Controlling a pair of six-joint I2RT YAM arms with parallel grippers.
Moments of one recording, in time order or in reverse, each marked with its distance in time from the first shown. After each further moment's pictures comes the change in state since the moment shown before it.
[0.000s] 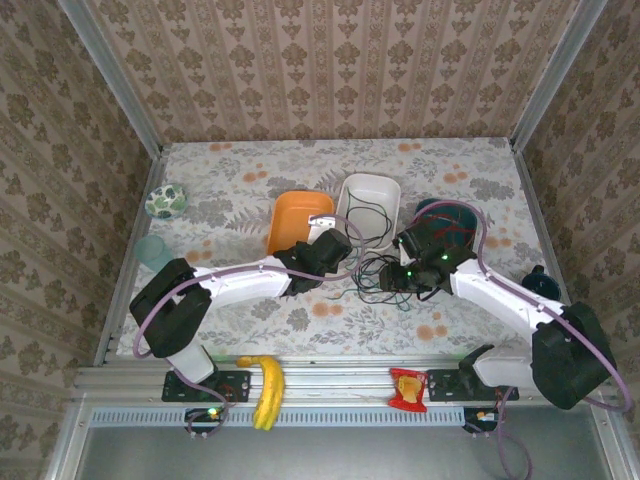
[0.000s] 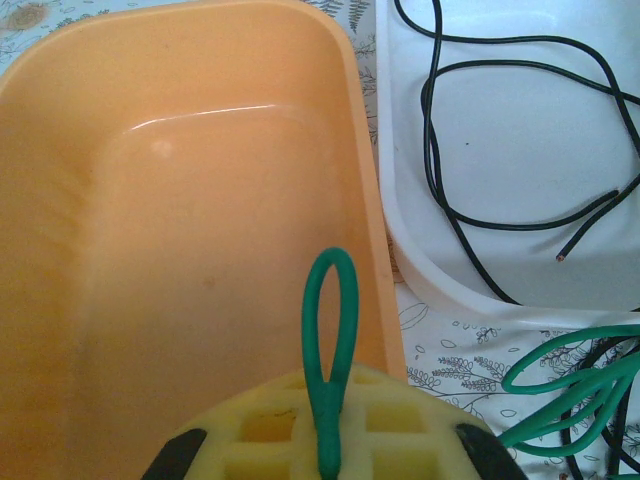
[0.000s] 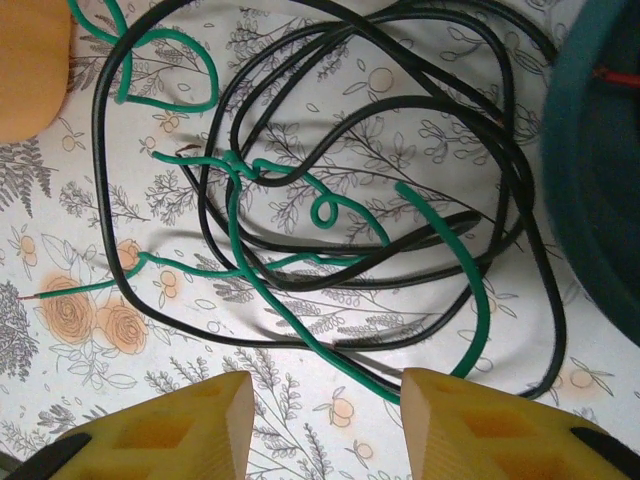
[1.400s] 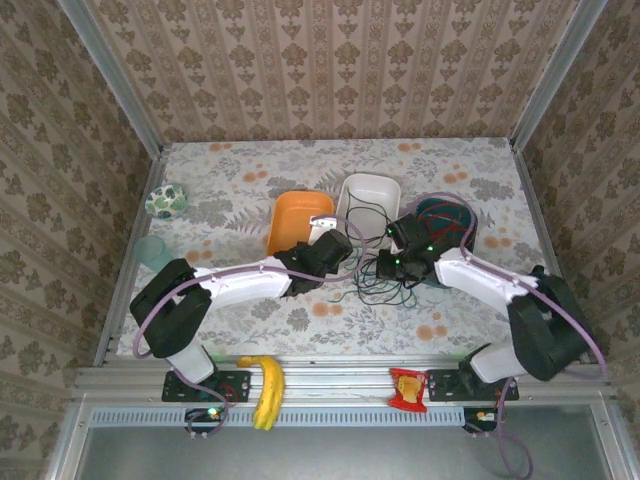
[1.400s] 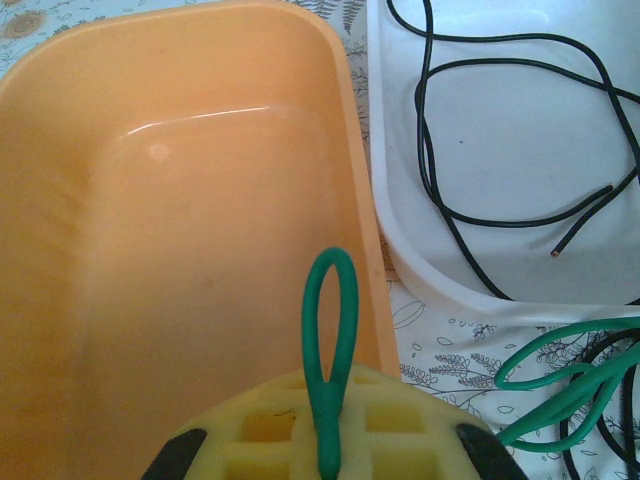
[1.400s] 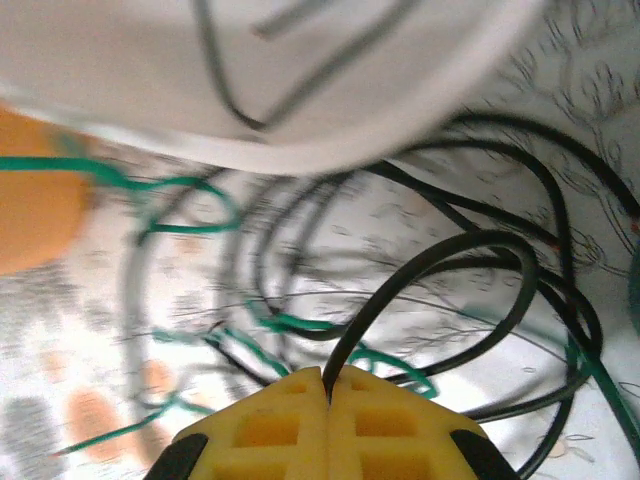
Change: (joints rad) left arm -0.006 0.000 0.000 0.002 -0.003 0.014; right arm 0.001 0.113 0.047 0.177 0.012 0.095
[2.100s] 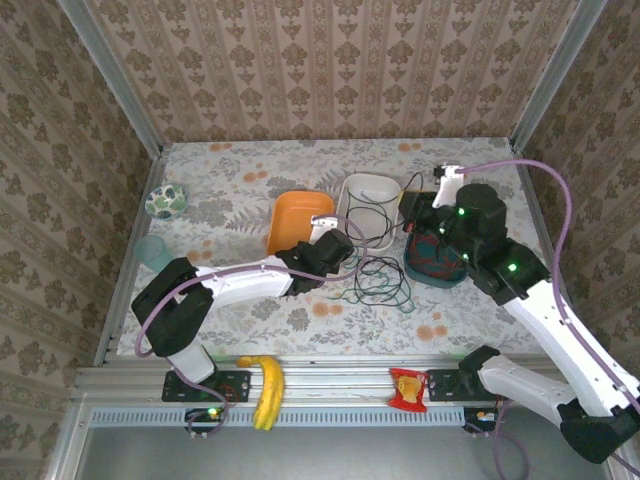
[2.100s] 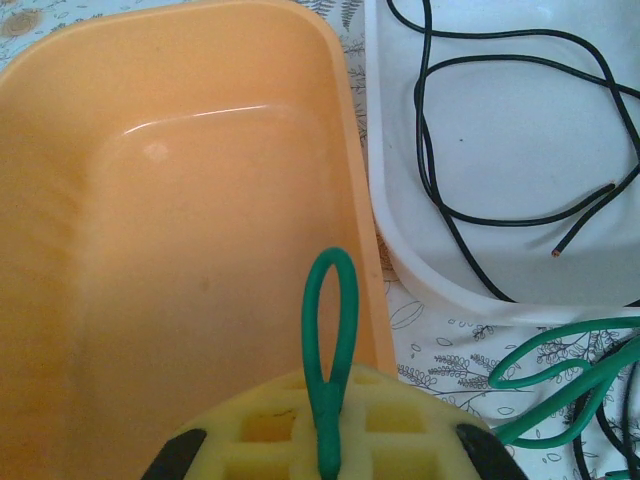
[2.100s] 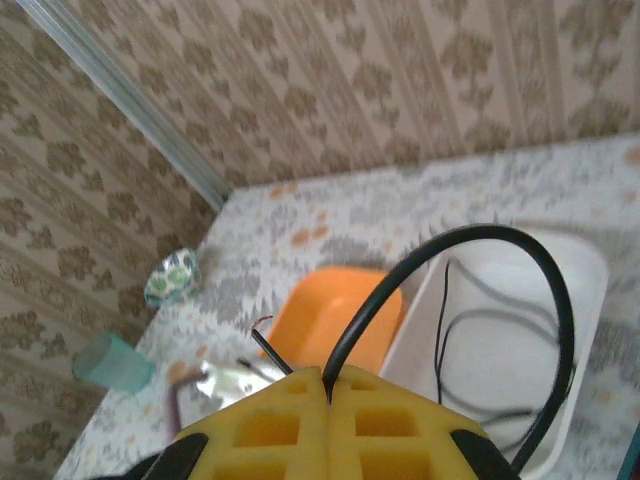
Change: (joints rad) left arm 0.000 0.012 0.012 -0.009 0.000 0.000; right arm -0.005 -0.450 0.307 0.016 0.160 -0.126
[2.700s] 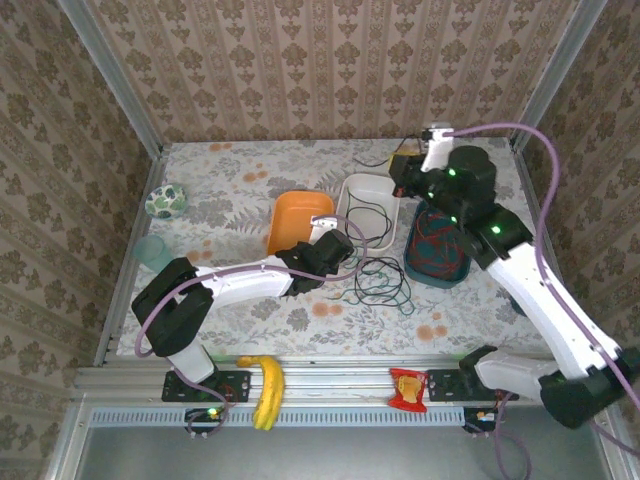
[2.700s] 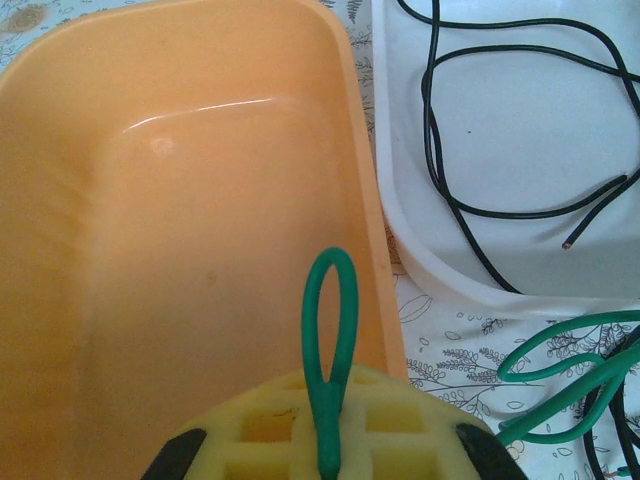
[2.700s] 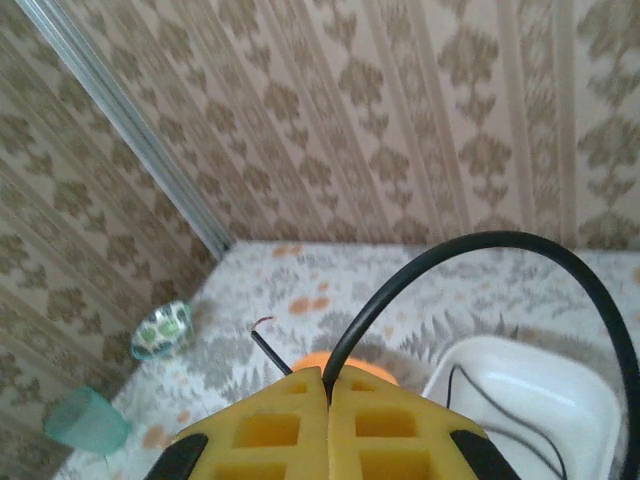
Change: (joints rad) left arm 0.000 0.000 0.002 -0.018 -0.004 0.000; right arm -0.069 0.249 0.173 0.106 -0.081 -0.103
